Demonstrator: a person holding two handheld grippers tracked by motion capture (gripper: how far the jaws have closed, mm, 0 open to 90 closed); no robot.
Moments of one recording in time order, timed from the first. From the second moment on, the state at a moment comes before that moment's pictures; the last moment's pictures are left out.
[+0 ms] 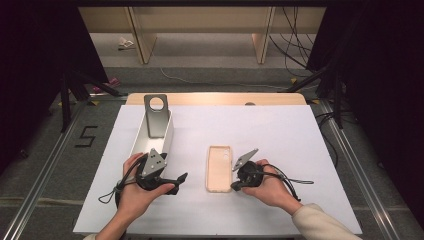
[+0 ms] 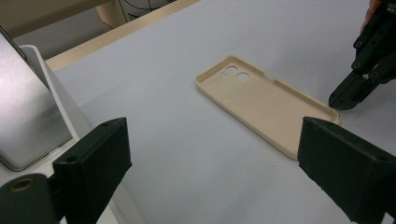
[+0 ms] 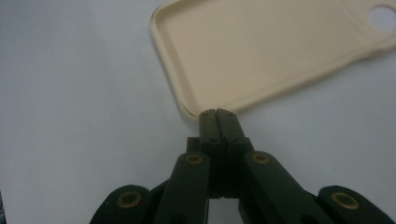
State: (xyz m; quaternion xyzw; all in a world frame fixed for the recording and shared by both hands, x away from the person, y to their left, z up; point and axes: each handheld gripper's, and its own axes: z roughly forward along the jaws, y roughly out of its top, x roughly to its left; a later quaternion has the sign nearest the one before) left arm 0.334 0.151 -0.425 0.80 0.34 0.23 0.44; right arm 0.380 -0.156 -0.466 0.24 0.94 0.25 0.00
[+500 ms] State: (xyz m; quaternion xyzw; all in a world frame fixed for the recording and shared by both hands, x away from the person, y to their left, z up) left arm 0.333 0.149 -0.427 0.80 0.33 0.22 0.44; right arm 0.380 -0.156 -0.465 0.23 0.94 0.25 0.01
